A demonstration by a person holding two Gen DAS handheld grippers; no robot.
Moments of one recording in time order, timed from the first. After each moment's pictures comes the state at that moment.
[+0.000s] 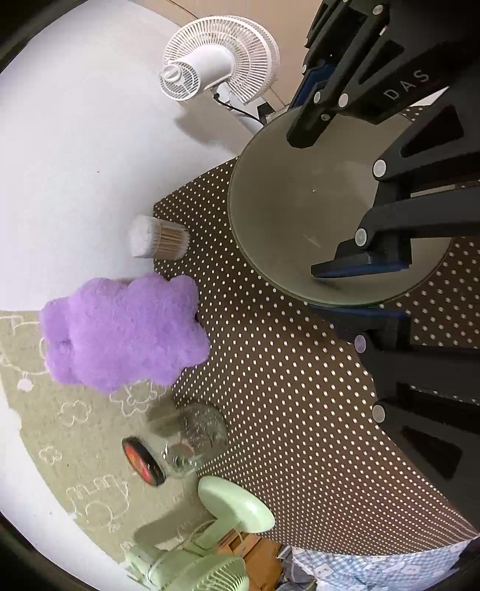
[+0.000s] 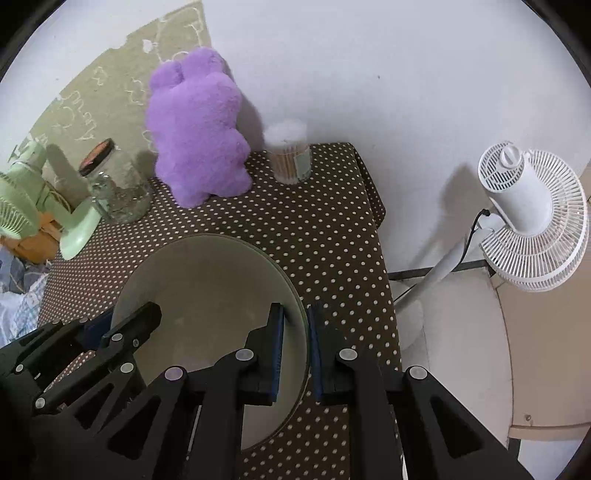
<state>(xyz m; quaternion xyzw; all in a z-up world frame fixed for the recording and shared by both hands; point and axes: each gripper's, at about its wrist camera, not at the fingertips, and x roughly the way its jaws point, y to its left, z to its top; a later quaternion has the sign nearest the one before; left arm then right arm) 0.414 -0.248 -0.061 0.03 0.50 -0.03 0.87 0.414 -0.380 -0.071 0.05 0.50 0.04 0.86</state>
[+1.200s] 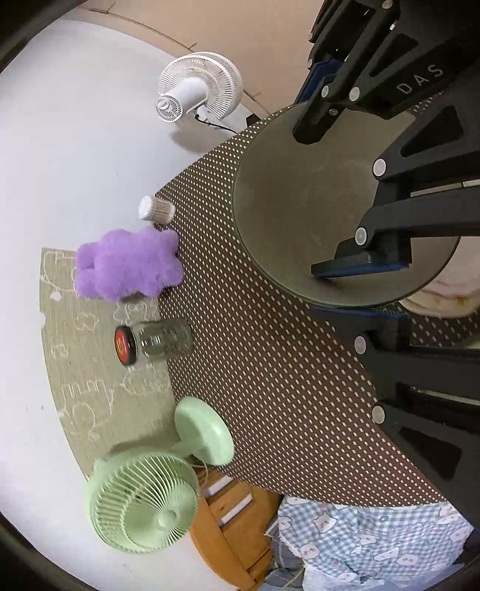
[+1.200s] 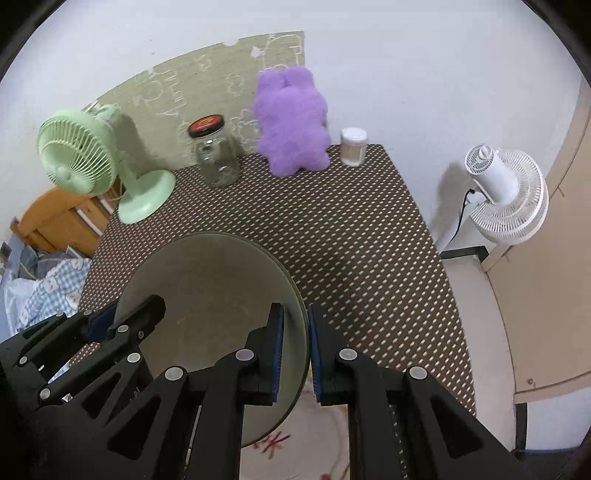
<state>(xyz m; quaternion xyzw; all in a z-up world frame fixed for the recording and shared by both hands) 0.269 -0.102 -0.005 0.03 0.47 -0.05 0.88 0.253 -0.231 -0.002 0.04 0.48 0.02 0.88</state>
